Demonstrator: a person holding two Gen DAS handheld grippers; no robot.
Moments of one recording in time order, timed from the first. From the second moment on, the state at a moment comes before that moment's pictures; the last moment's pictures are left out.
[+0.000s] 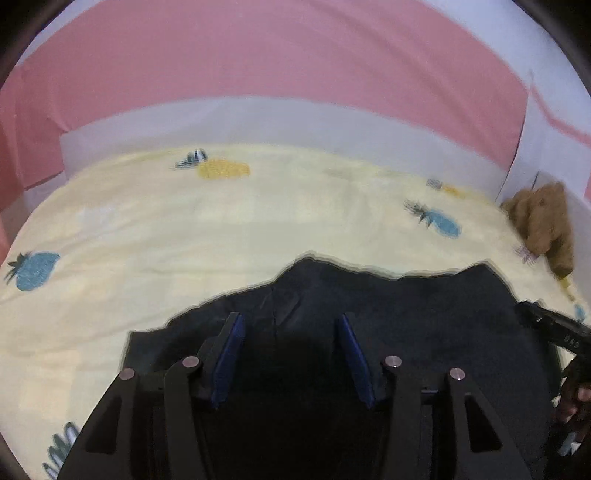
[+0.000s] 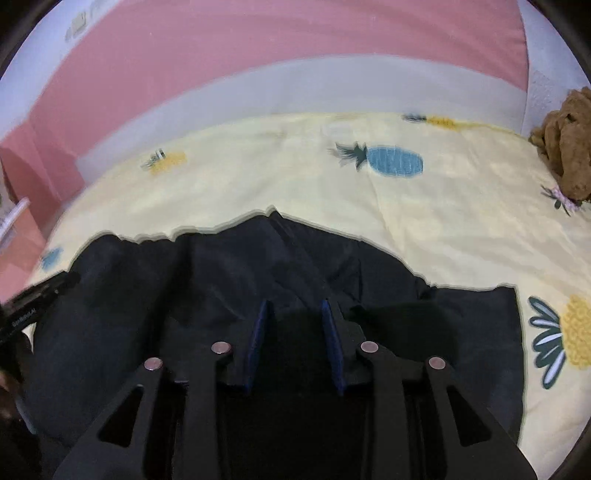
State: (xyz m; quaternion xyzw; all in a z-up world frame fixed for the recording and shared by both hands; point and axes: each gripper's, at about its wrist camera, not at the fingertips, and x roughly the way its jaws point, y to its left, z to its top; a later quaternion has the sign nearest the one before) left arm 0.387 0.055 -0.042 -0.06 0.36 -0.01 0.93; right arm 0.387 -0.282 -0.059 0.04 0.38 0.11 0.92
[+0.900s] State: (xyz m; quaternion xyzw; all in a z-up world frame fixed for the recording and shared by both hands) left arm 0.338 0.051 -0.060 -0.06 0.36 -0.07 0.93; right arm 0.325 -0.225 -0.056 0.03 0.38 0.17 0.91
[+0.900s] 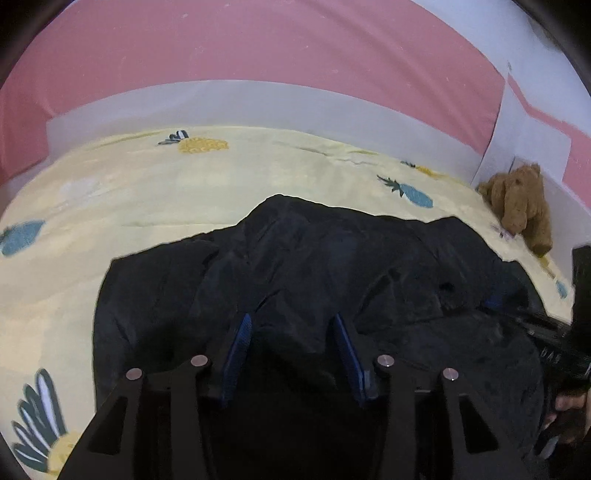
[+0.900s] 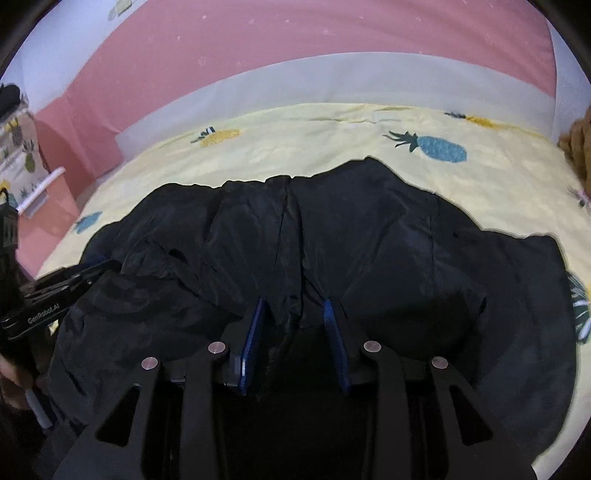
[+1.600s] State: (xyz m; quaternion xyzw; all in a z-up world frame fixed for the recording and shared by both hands) left arm 0.285 0.007 -0.084 -0.04 0.38 -0.10 0.92; right arm 0.273 -0.215 -0.088 0.00 0.39 0.17 0.90
